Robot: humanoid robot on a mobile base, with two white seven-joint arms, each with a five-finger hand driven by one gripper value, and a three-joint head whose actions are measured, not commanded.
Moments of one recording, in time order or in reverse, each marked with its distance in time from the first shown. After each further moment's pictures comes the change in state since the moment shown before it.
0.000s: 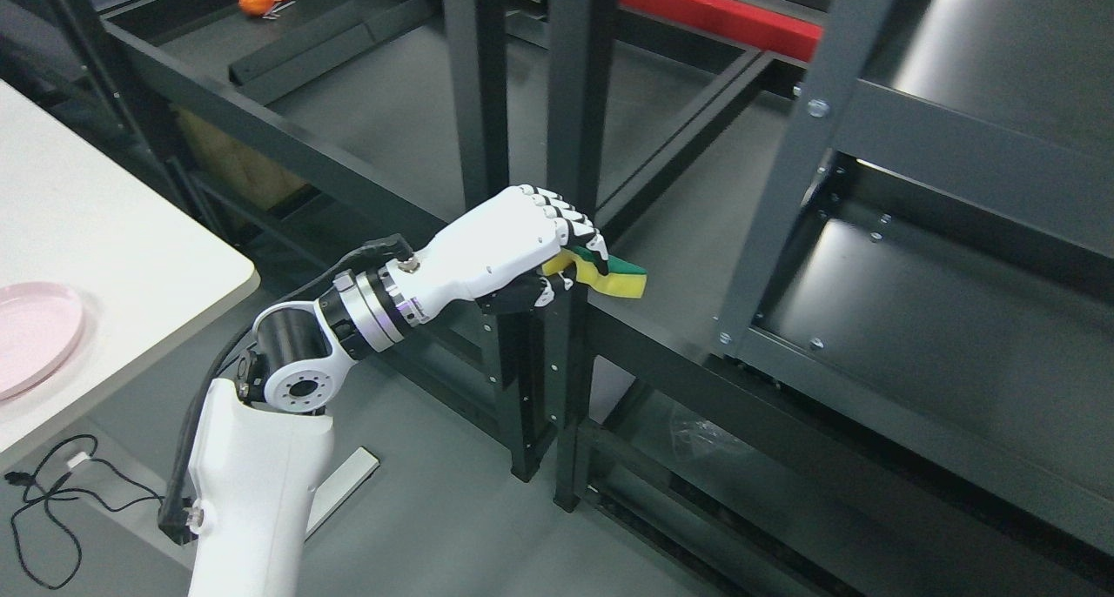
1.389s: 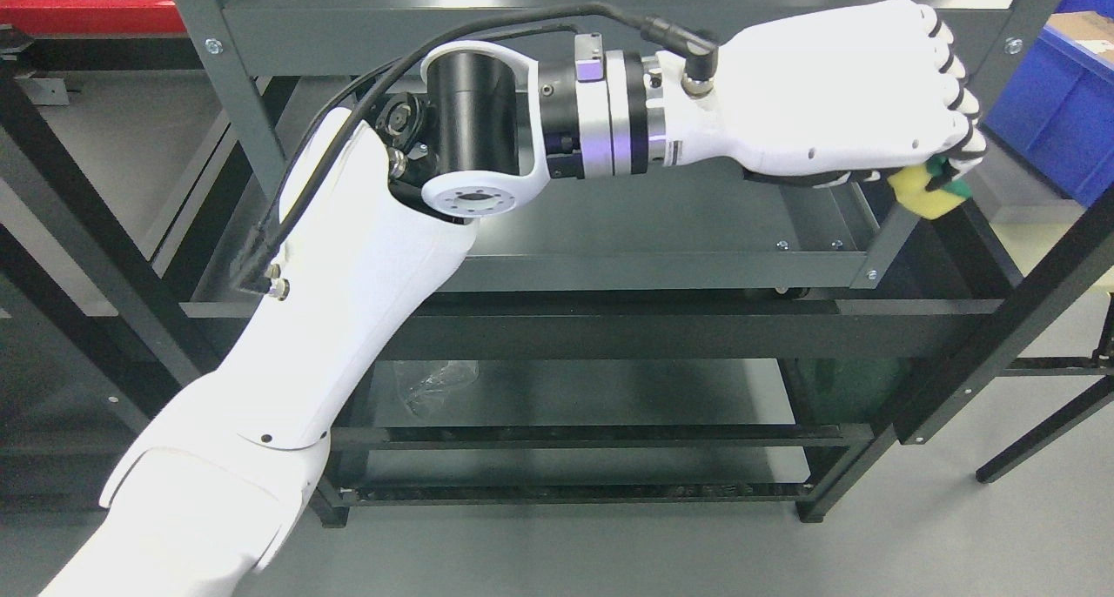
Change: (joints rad) left arm -0.639 -0.005 -0.482 0.047 -0.103 0.078 0.180; right arm 0.000 0.000 0.000 0.000 0.000 0.000 0.000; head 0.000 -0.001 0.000
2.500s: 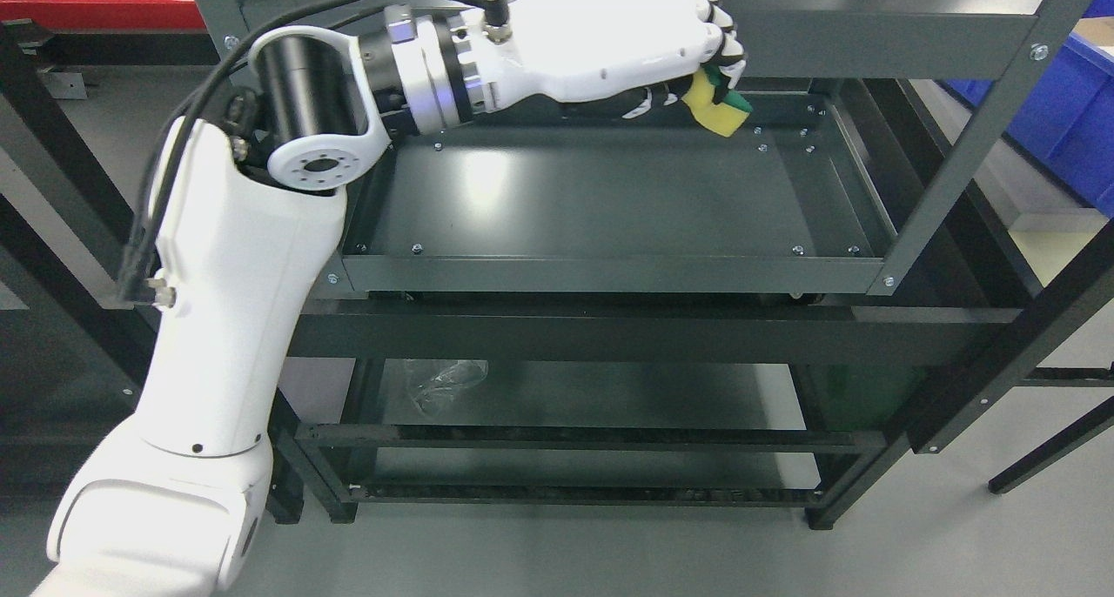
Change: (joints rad) left arm 0.135 0.123 0.301 -0.002 0.073 -0.078 -0.176; right arm 0.000 0.000 0.000 0.000 0.000 0.000 0.000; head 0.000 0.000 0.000
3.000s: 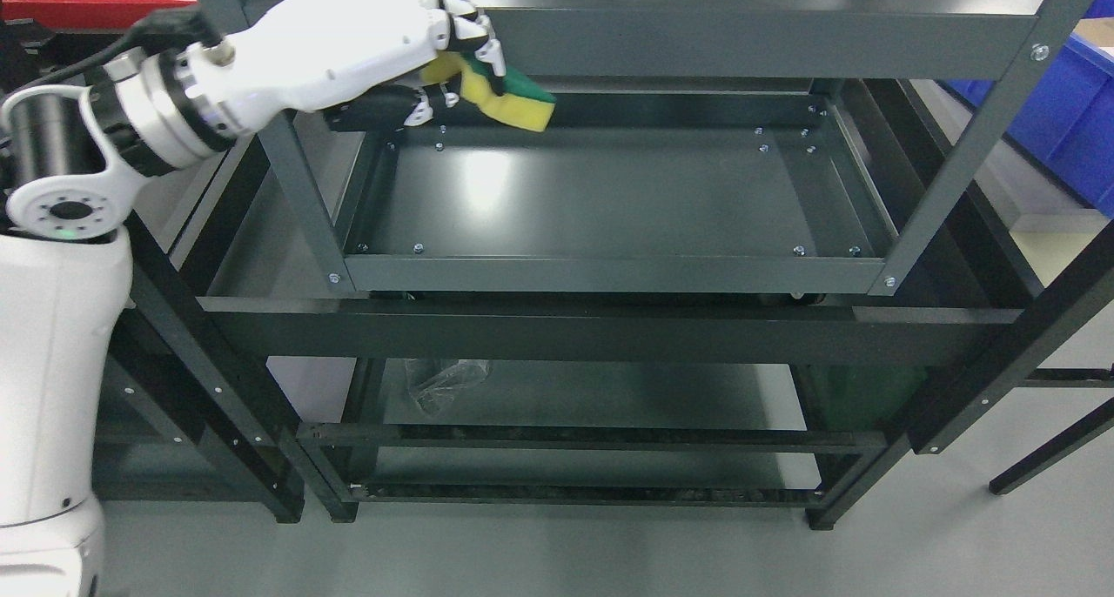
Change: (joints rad) left arm 0.187 0.317 0.177 -0.050 0.316 -0.001 -0.005; right arm 0.000 0.000 0.000 0.000 0.000 0.000 -0.002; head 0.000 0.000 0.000
